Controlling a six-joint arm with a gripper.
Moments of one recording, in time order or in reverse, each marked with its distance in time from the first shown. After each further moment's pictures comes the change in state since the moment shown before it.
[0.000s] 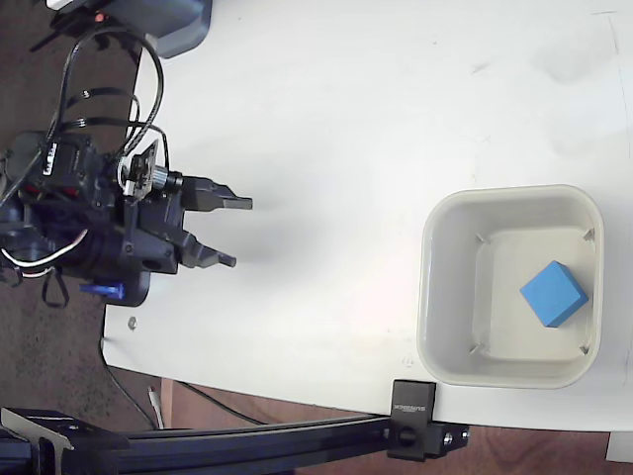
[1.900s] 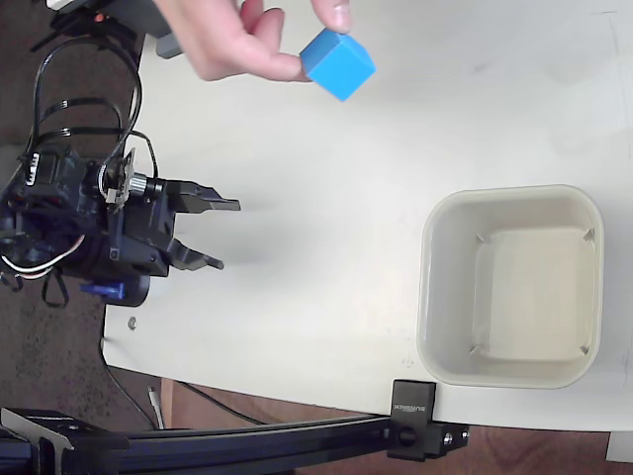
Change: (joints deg) arm 1.5 14.1 4.2 5.2 -0.7 0.9
